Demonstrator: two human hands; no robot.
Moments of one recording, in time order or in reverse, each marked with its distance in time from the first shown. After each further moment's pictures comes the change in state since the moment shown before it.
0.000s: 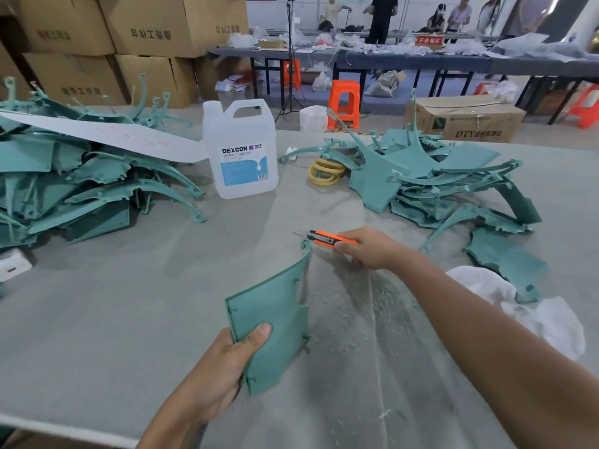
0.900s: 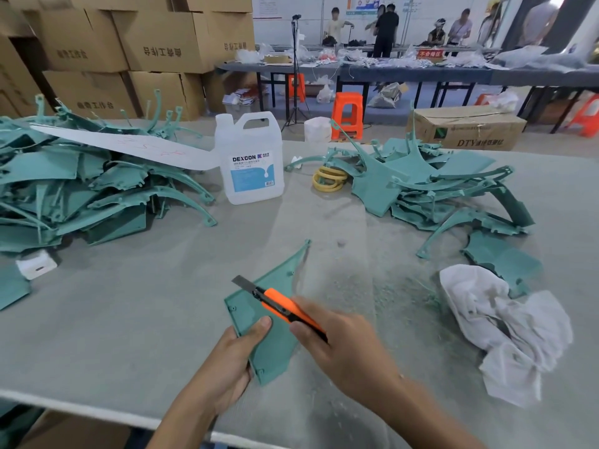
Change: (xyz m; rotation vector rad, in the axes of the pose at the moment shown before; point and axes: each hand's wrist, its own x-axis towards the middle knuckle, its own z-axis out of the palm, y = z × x) left_hand -0.013 0.005 0.006 -0.131 0.056 0.014; right_hand -0.169 -0.104 0.094 0.068 0.259 -0.299
